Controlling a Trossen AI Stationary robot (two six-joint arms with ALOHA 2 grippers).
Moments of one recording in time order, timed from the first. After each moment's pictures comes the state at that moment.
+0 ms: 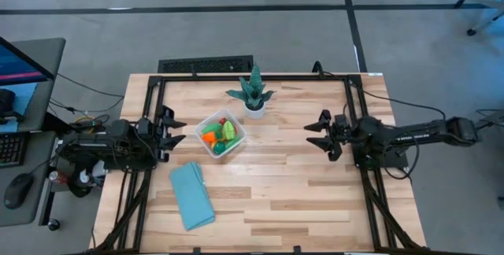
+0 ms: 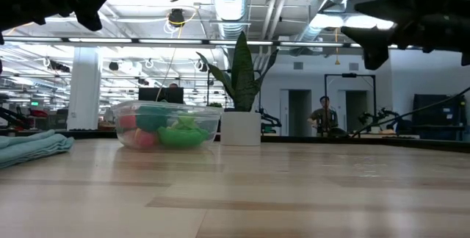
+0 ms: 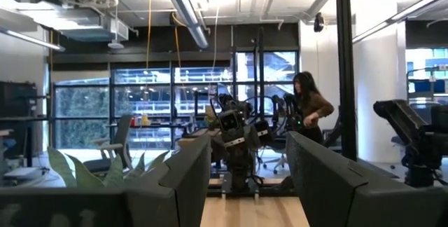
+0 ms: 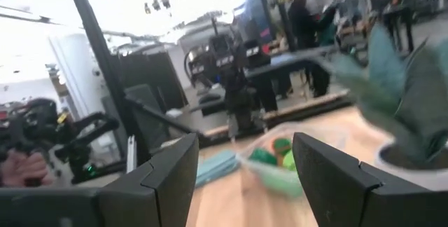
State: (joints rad) left arm -0.01 0.01 0.01 0.41 -0.03 0.03; right arm -0.08 0.64 0.01 0.77 -0.11 0.28
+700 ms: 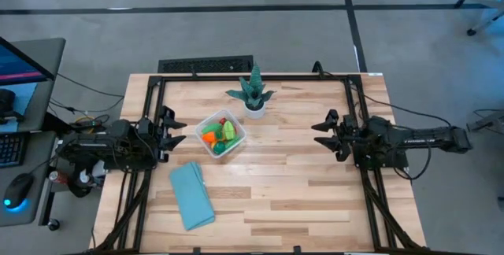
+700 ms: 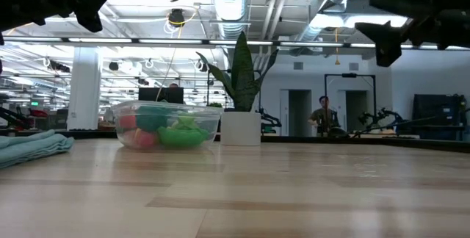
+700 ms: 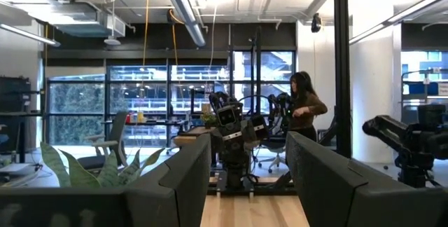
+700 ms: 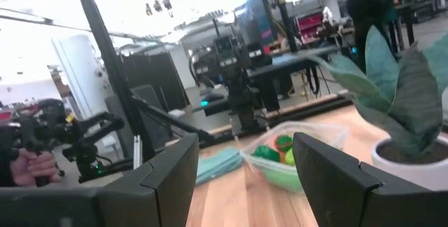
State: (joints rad) left arm -0.01 0.01 0.01 0.41 -0.02 0.00; right arm -0.05 0.30 0.01 0.44 -0.07 0.28
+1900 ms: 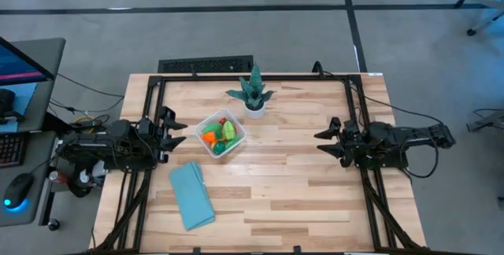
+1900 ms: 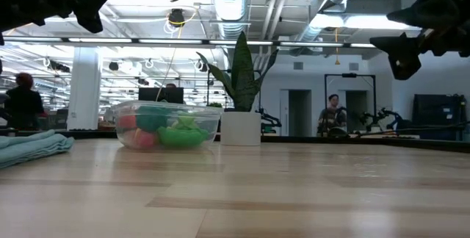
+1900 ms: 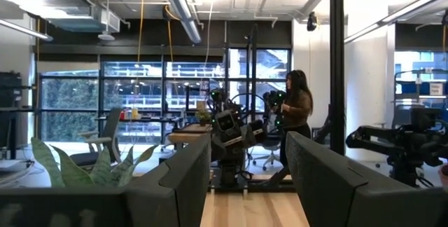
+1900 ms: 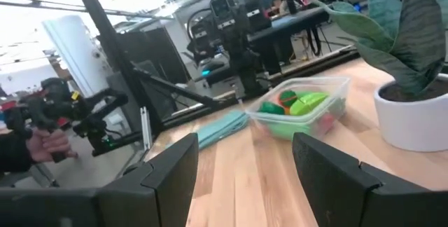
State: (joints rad) left arm -0.01 0.01 0.01 0.40 -0.01 -0.01; right arm 0.12 0.00 0.00 0.02 0.06 0.34
